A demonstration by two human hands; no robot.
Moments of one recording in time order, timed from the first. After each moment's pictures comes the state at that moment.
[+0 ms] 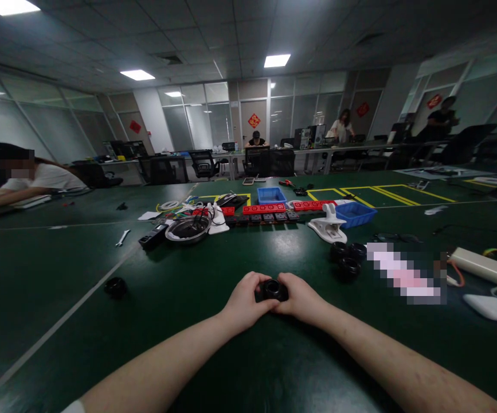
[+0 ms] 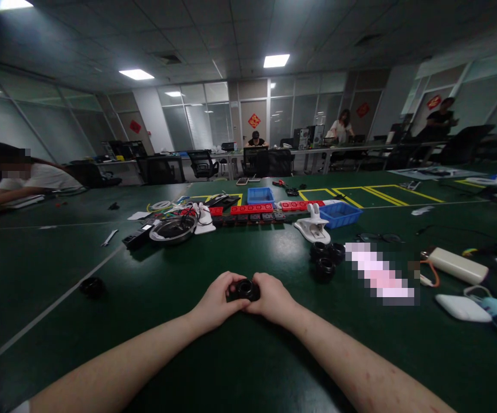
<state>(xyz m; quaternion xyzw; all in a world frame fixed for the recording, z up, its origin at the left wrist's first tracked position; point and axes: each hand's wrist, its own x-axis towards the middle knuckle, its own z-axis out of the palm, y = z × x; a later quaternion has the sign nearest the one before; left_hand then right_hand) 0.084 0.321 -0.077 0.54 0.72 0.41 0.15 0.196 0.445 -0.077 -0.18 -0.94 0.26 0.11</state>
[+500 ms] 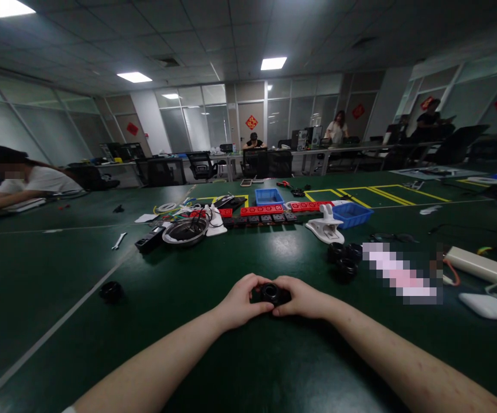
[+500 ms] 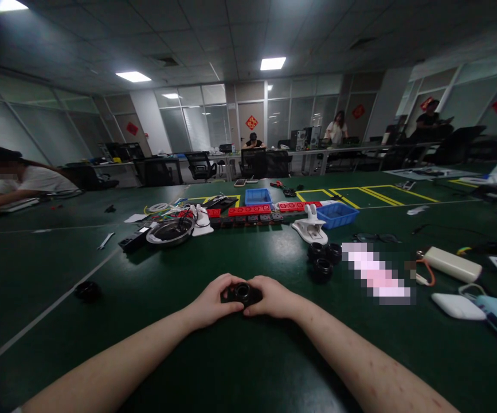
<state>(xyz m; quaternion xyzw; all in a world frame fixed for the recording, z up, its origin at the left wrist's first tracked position) 0.073 0.320 -0.067 0.61 0.66 0.39 0.21 0.202 0.461 -0.065 -0.05 -0.93 0.37 0.04</state>
